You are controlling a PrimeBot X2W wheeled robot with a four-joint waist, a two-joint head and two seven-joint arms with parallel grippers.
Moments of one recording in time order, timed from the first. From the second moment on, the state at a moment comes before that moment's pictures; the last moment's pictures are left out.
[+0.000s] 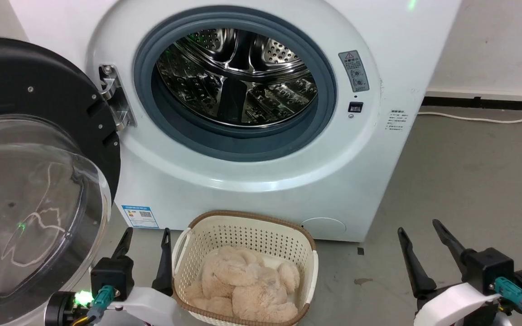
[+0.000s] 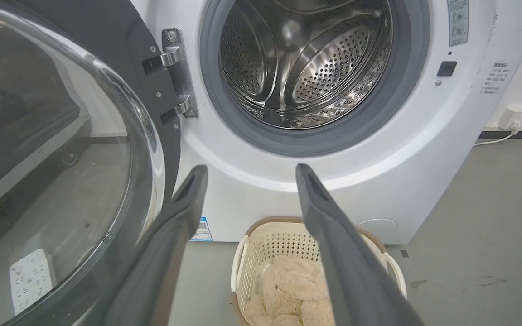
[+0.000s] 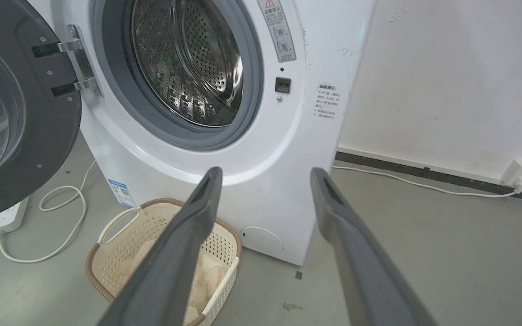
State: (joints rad) left arm 0.02 0.05 -0.01 0.01 0.00 0.00 -0.02; right arm 0.01 -0.05 0.00 -0.01 0.03 0.13 -0.02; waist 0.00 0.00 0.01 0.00
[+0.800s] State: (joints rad) left arm -0.09 0.09 -0.12 0.20 -0.04 -0.03 -0.06; right arm -0.02 -0.05 0.00 0.00 0.09 0.13 -0.07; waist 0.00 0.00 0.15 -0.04
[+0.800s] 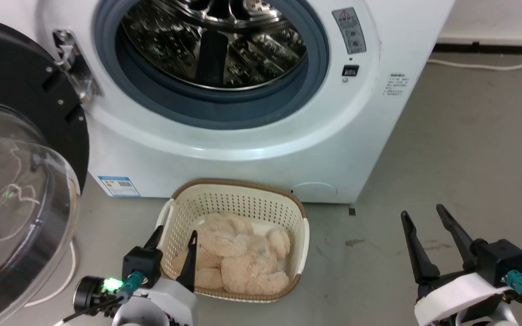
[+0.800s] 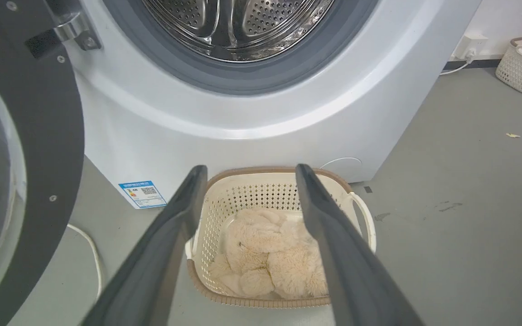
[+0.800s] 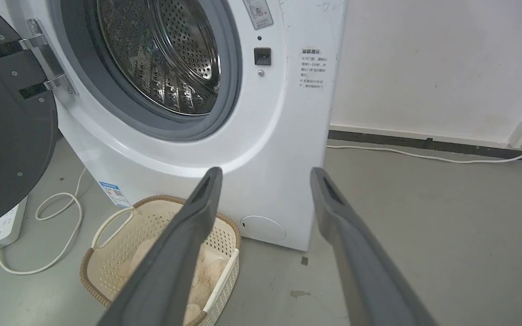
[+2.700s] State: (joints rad) left arm -0.61 0.30 -0.58 0.84 -0.44 -0.08 0.05; right arm -0.16 -0.05 0.04 -0.02 0.30 0.13 -0.20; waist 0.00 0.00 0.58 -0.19
